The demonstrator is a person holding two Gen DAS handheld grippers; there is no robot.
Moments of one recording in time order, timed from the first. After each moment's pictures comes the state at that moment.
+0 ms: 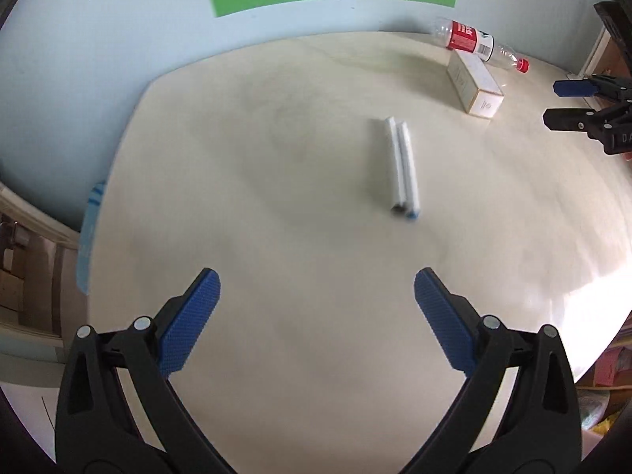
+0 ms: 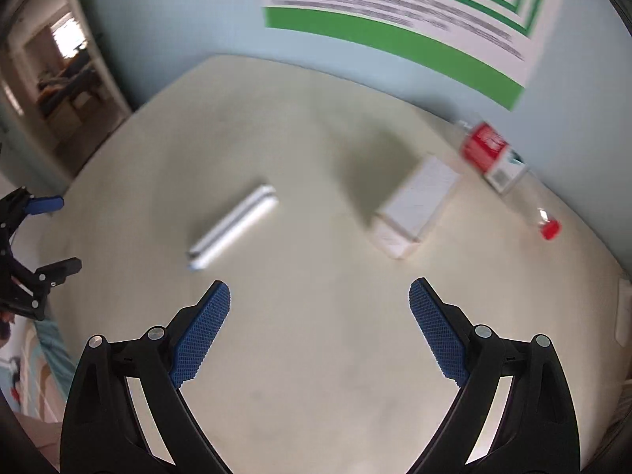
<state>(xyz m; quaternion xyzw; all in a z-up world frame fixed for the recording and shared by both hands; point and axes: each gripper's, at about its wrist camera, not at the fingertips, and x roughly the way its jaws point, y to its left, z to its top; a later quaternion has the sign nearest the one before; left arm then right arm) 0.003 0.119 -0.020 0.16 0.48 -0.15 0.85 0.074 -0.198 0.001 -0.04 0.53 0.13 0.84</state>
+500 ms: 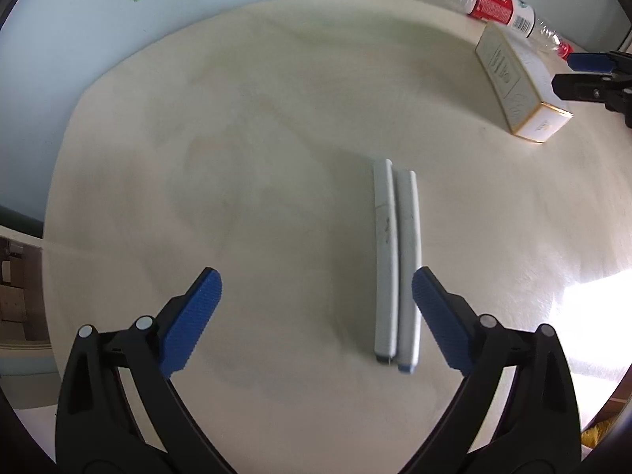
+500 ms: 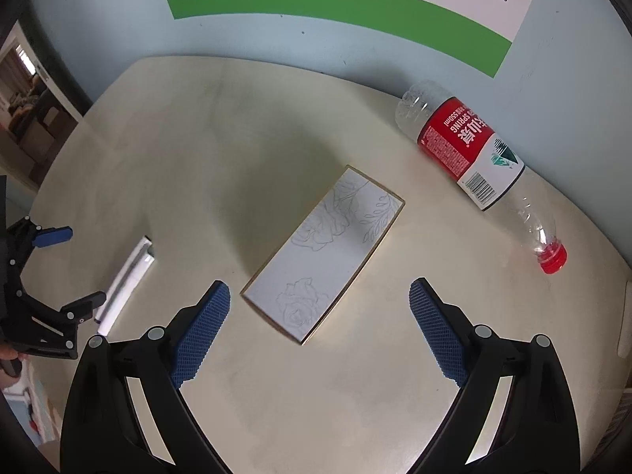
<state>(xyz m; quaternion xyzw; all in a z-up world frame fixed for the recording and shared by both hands) 0.115 0.034 -0.082 0.19 0.54 -0.15 0.81 0.174 -0.230 -0.051 -0.01 0.57 0.09 0.82</state>
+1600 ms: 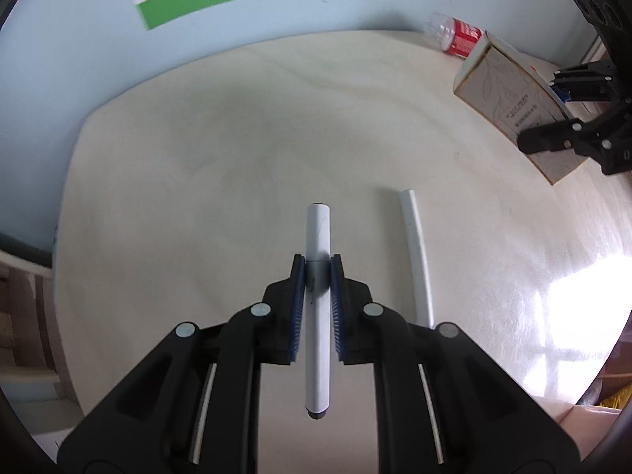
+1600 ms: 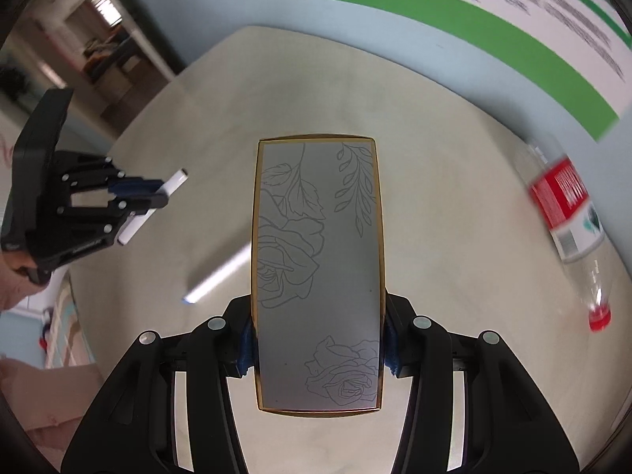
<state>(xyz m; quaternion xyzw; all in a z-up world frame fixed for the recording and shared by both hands) 0.101 0.076 -0.025 0.17 0.50 -0.20 0.82 0.161 -0.181 0.008 -0.07 0.56 0.29 0.77</state>
